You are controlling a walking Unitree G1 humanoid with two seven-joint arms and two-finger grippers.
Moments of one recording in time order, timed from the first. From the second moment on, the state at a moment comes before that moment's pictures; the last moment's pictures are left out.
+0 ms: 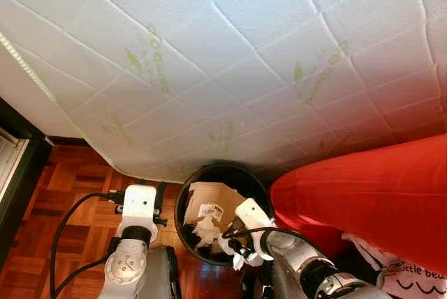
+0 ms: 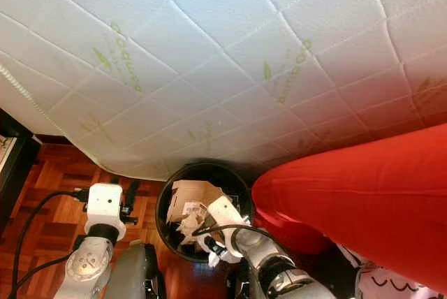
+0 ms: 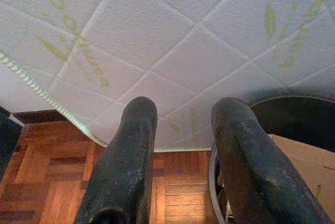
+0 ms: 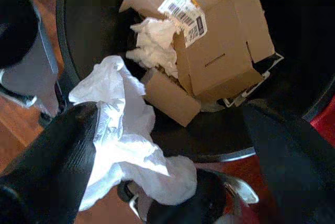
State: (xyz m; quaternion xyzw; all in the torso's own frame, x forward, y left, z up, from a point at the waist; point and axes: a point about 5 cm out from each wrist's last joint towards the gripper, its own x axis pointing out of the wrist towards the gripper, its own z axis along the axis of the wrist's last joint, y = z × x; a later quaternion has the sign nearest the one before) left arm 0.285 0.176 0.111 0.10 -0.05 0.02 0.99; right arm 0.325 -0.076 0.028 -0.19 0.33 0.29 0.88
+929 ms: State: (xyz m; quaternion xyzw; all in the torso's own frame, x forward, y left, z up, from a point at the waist) left arm 0.285 0.171 0.111 0.14 -0.05 0.01 0.99; right arm 0.326 -0.068 0.035 -0.06 0.26 0.28 0.92
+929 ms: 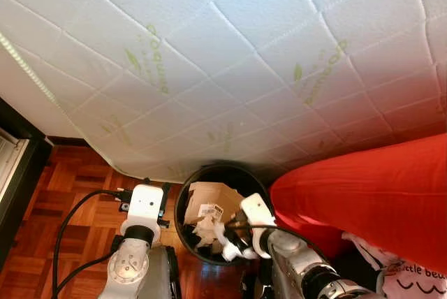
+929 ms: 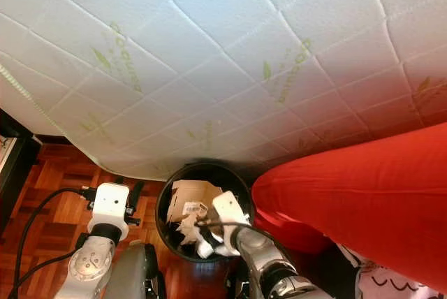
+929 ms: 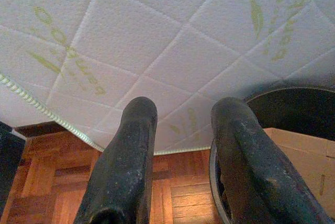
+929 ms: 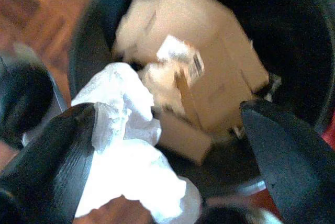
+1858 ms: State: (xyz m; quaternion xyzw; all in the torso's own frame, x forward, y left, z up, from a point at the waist) left arm 0.287 0.171 0.111 0.15 -0.05 0.01 0.99; right arm 0.328 -0.069 0.037 -0.02 0.24 0.24 0.94
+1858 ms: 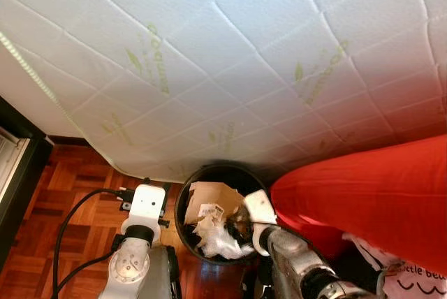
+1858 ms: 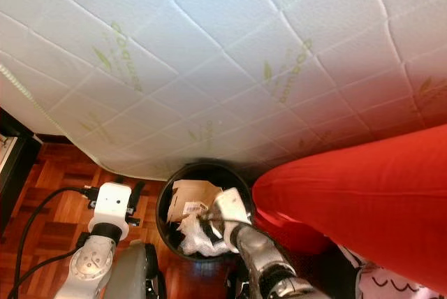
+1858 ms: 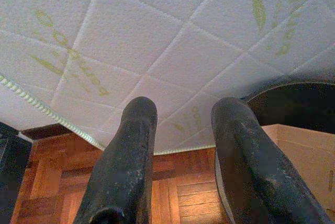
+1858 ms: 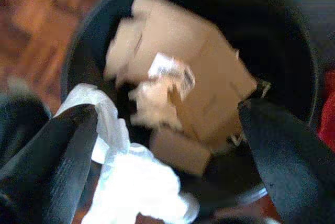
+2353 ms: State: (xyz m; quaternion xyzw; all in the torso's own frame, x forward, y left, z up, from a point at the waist) left arm 0.287 0.171 0.111 0.15 -0.05 0.01 0.99; right arm 0.323 -0.079 0.024 -0.11 0.34 0.24 0.90
